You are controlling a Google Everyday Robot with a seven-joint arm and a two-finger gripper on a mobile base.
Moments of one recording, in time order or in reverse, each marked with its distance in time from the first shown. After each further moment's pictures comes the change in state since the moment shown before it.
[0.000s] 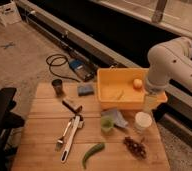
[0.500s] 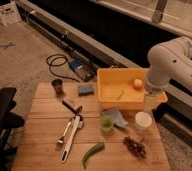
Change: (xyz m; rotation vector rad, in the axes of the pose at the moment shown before) arm -0.005 -0.003 -0.001 0.013 -0.001 -0.036
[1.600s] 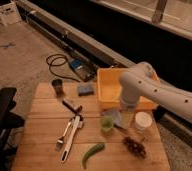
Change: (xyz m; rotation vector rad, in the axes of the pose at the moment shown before) arm -0.081 0.064 0.116 -0.168 -0.014 -0.173
